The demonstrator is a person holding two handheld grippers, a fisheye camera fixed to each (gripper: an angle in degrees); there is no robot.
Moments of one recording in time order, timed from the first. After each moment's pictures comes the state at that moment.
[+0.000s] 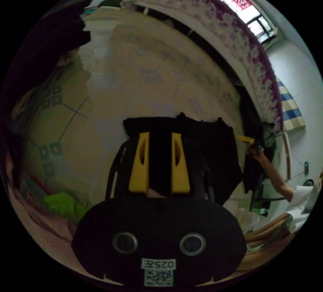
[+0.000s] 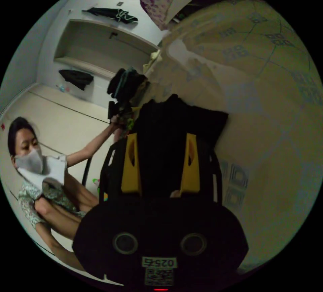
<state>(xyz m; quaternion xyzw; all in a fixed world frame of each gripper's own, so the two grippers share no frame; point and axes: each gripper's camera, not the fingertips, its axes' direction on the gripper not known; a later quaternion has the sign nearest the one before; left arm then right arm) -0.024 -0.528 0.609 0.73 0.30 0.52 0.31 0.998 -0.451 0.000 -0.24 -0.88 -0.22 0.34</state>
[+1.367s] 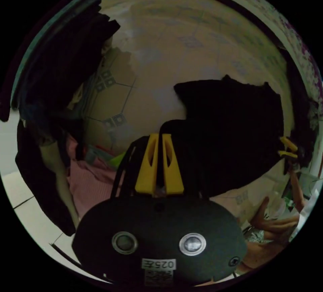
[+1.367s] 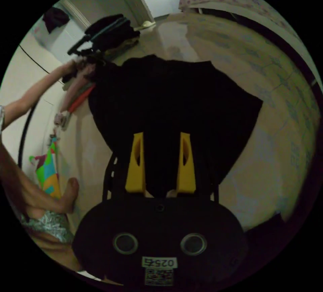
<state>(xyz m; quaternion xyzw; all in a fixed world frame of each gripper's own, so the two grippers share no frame) -0.016 -0.315 0.639 0.78 0.10 0.38 0.48 1.057 -0.409 -0.151 -0.10 -0.73 -0.40 0.55</state>
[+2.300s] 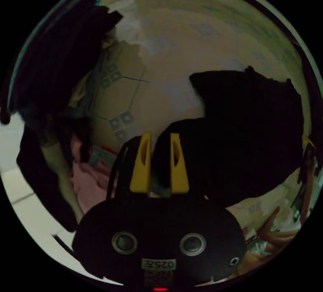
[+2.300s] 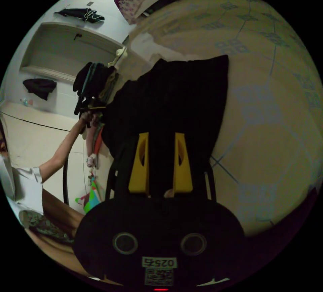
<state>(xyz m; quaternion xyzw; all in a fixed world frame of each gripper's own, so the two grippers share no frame) 0.093 -0.371 0.615 0.92 0.03 0.05 0.38 1.007 -0.403 -0.059 -0.17 -0.60 -0.23 0.75</state>
